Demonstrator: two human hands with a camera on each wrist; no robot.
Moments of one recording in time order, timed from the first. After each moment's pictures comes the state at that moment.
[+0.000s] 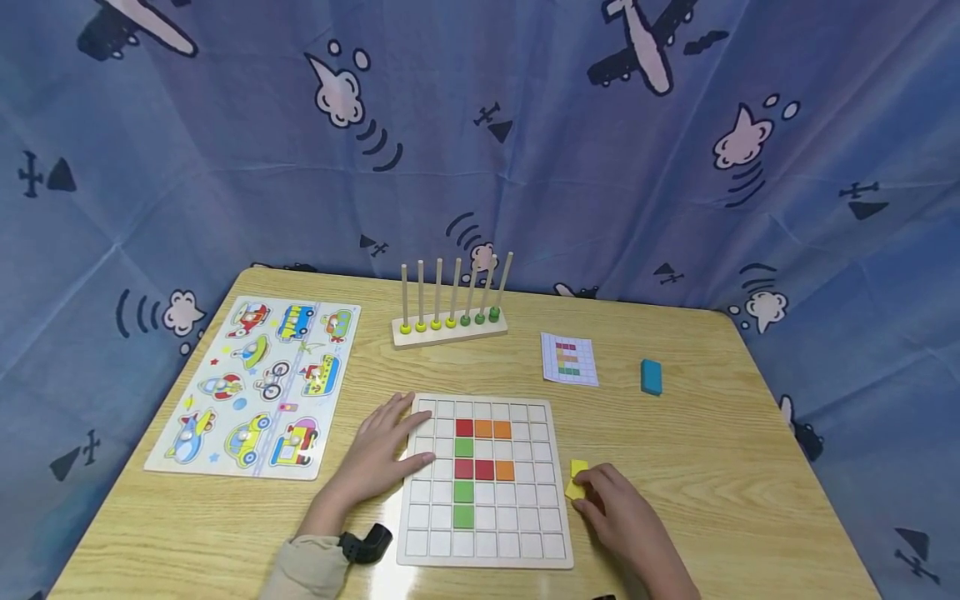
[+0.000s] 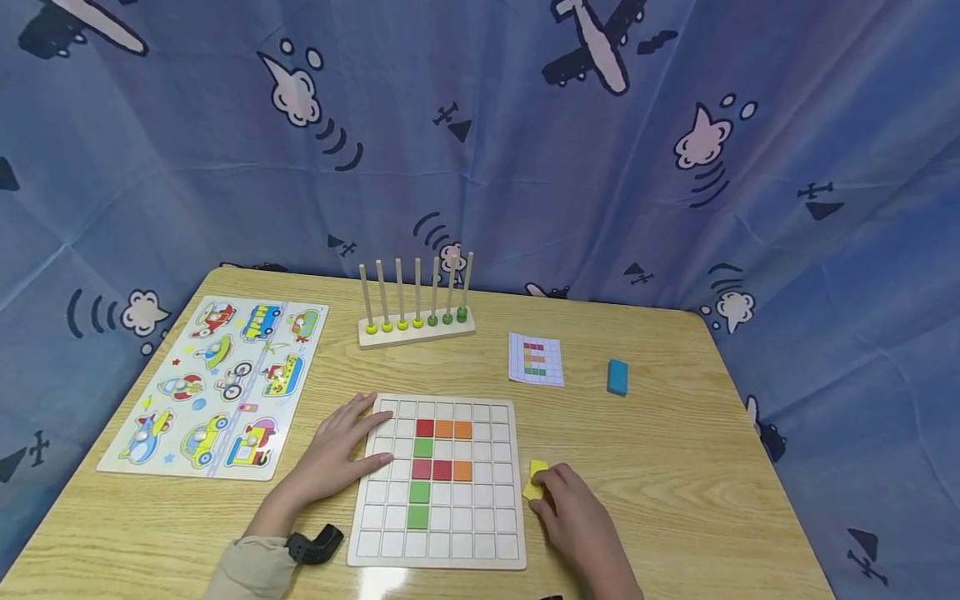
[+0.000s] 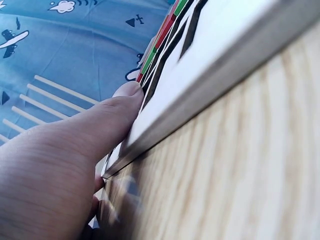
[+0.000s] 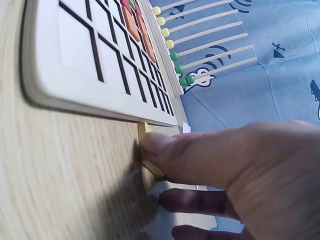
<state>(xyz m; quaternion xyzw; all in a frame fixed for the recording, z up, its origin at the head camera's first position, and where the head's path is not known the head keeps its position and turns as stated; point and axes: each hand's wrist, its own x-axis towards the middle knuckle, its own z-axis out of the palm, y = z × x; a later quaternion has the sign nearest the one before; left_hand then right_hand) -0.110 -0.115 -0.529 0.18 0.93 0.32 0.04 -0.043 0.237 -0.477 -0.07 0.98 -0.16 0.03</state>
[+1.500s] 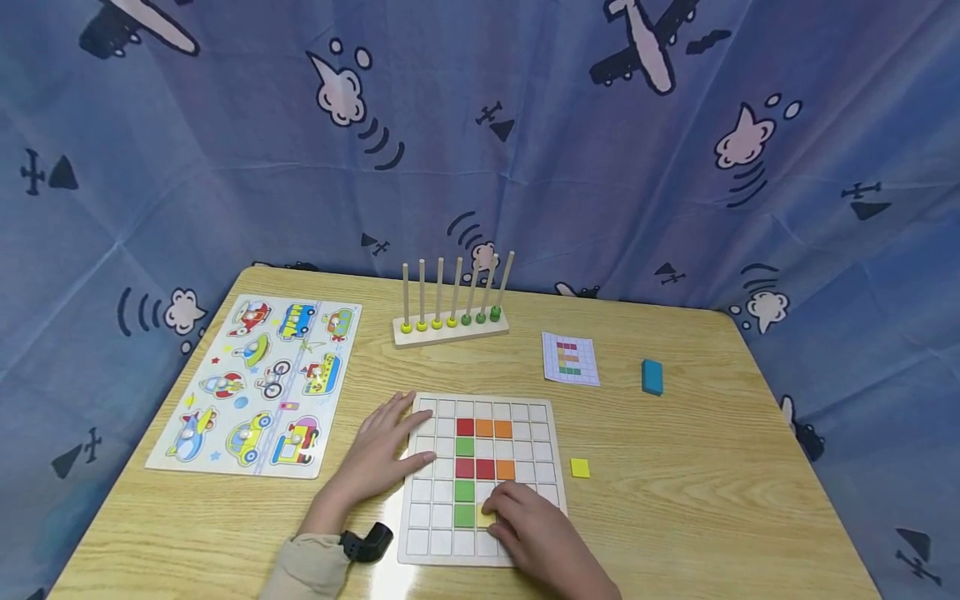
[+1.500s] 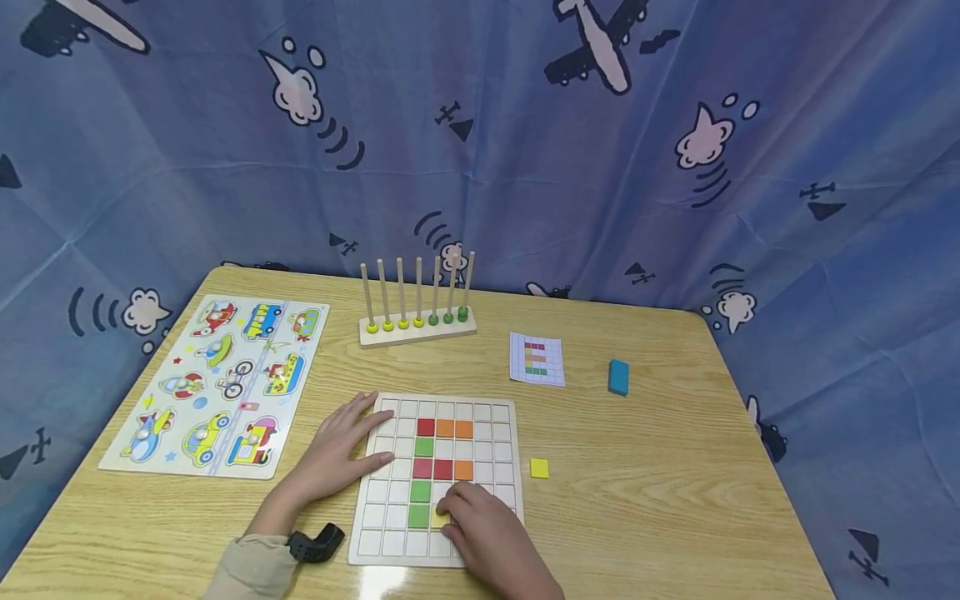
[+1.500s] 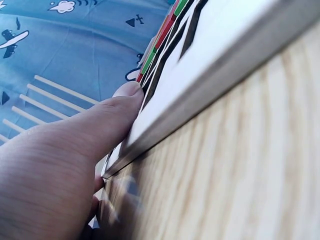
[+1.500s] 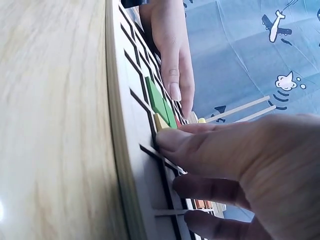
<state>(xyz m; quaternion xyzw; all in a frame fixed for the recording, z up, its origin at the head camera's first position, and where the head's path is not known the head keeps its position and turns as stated) -0.109 -0.115 -0.530 0.18 0.93 0.33 0.03 -0.030 0.155 -0.487 -0.33 0.92 -0.20 -0.03</state>
